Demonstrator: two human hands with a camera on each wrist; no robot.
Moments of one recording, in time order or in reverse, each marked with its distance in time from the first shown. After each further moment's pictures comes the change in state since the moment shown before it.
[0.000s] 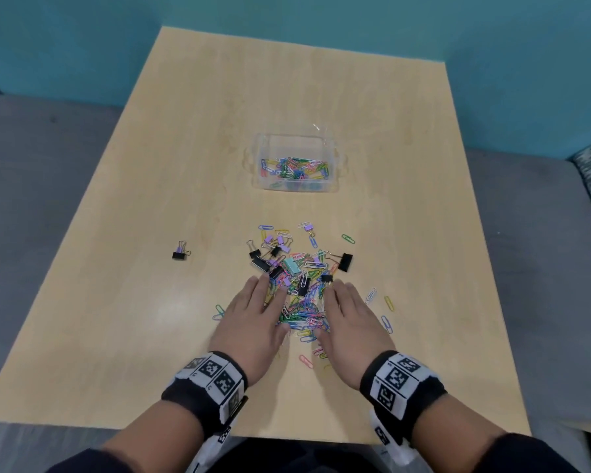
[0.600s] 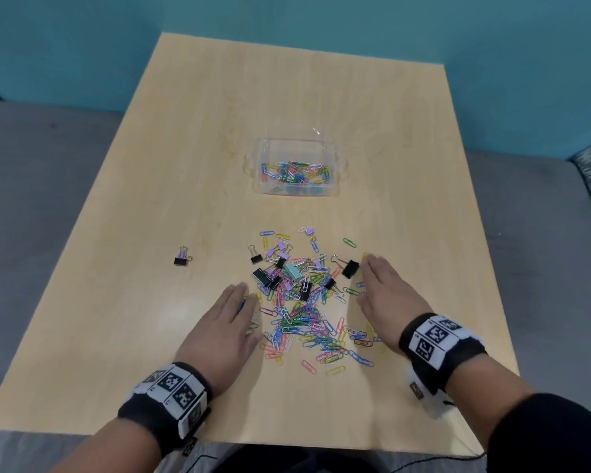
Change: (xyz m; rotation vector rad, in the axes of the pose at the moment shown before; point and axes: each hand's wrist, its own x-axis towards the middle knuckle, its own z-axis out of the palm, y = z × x) left_hand -0.017 -0.045 -0.006 0.057 -0.034 0.047; right_hand 0.030 0.069 -0.031 -0.045 0.077 -0.003
